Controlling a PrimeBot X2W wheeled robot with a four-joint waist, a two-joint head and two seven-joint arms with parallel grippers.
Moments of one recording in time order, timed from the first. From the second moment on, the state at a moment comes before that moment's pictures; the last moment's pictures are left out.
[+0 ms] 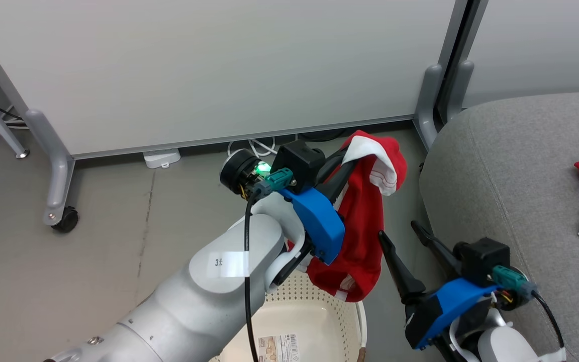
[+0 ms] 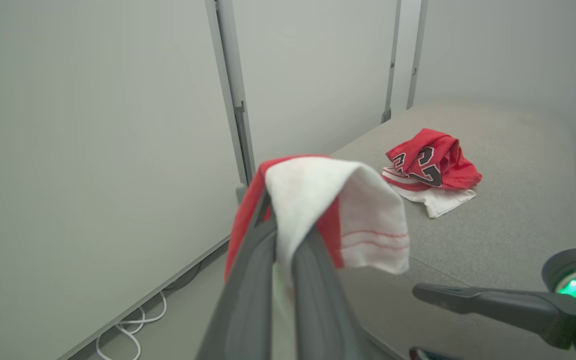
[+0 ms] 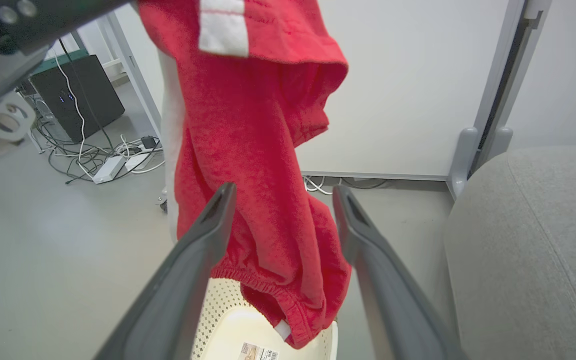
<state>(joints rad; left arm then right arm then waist) -0.87 0.05 -1.08 0.69 -0.78 -0.08 -0.22 -0.13 -0.05 0.17 0.12 0.22 0.13 0.04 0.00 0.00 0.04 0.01</state>
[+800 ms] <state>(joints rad) -0.92 0.05 -1.19 0.67 -0.87 -0.07 -0.25 -0.54 -0.10 0.43 0.56 0.34 0.13 0.02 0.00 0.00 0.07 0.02</state>
